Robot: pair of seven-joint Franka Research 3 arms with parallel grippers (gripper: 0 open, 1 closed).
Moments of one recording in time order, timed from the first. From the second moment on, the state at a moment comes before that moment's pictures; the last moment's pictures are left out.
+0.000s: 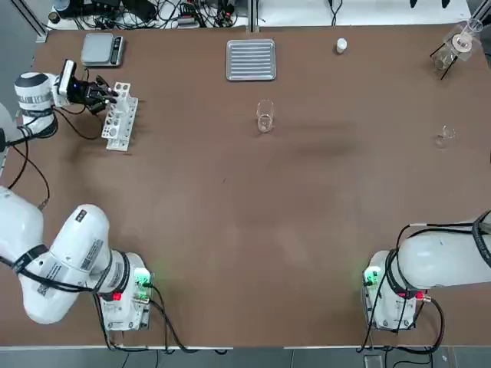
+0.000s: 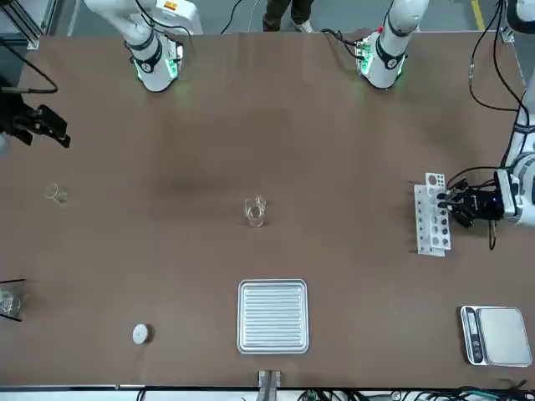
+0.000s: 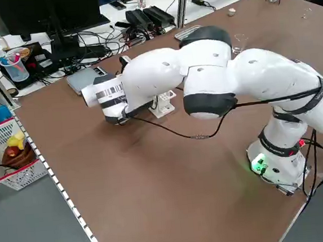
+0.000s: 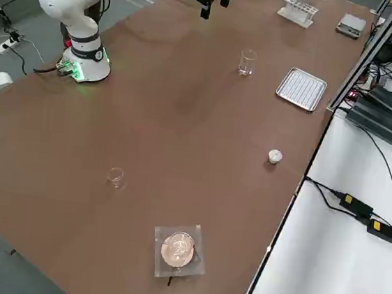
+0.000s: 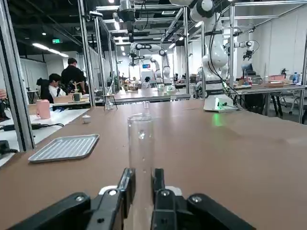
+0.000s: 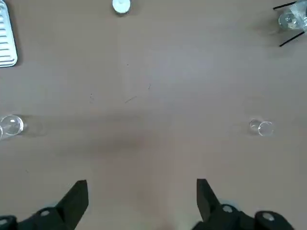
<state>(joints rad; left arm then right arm) 1.09 1.07 -0.70 -1.48 -0.55 1.42 2.34 0.06 0.00 -0.04 -1.50 -0.01 1.47 0.09</state>
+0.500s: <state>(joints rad) 1.07 1.07 -0.67 -1.47 -0.57 1.42 2.34 0.06 0.00 -0.04 -1.54 -0.01 1.50 0.10</state>
